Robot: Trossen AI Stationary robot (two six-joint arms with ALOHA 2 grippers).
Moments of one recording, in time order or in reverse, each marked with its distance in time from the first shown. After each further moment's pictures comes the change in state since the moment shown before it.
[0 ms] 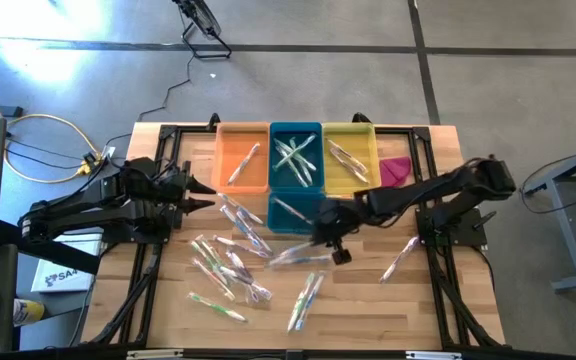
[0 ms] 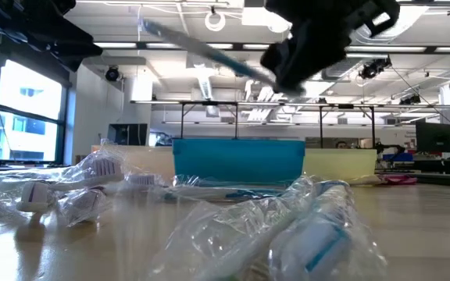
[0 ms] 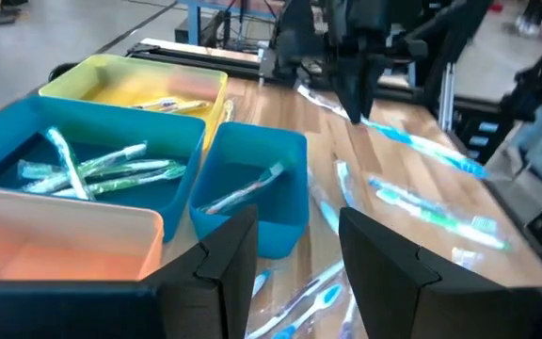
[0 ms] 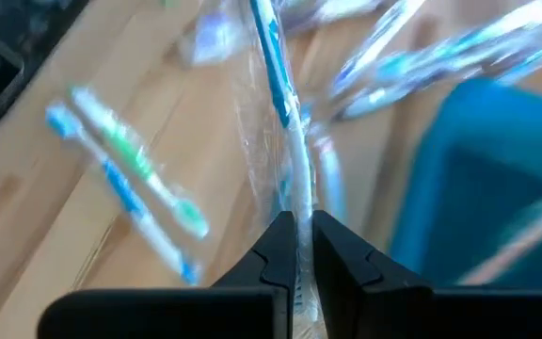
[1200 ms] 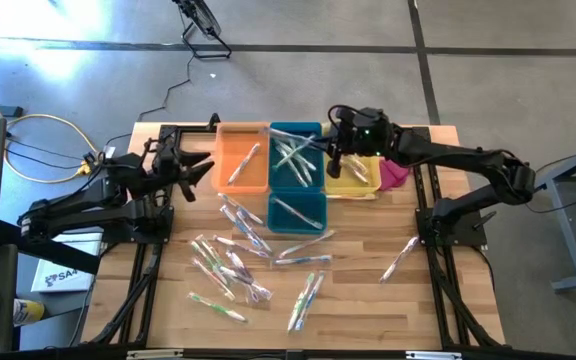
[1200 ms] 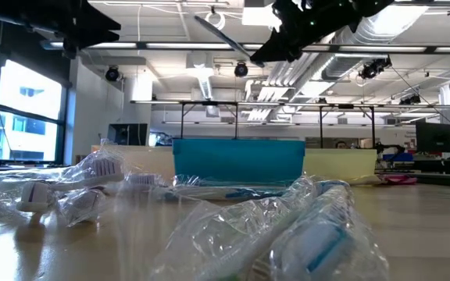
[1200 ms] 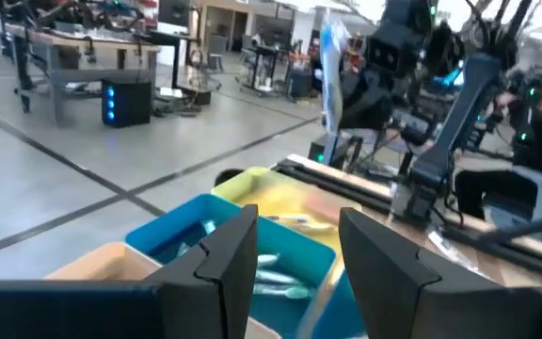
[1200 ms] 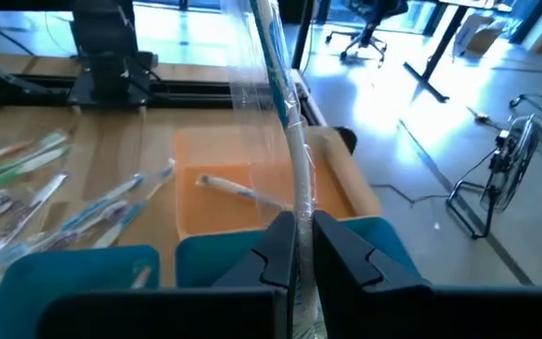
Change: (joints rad) left arm 0.000 0.025 0.000 0.306 -0.458 -0.121; right arm -0.556 -0.184 0.001 0.282 0.037 -0.083
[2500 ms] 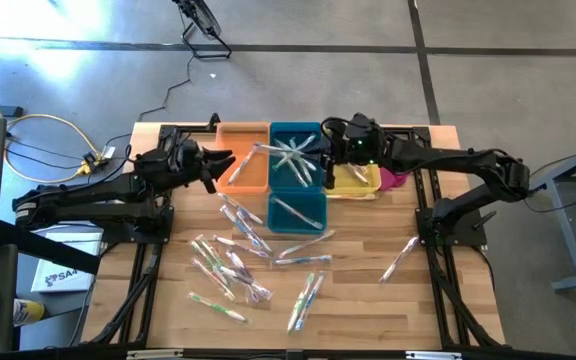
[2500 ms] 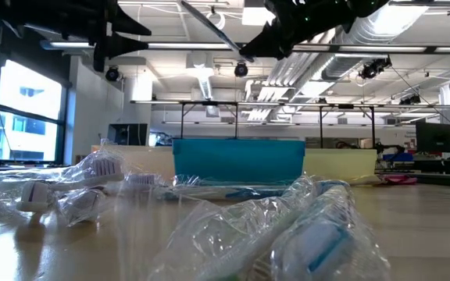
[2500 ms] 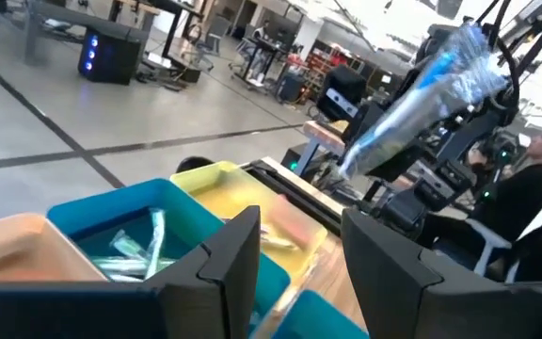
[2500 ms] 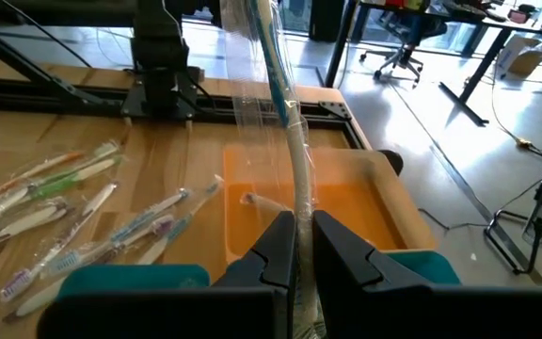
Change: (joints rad) left arm 0.000 0.326 0.000 0.336 0.019 -0.270; right arm 0.091 0.045 0.000 0.068 -0.024 0.007
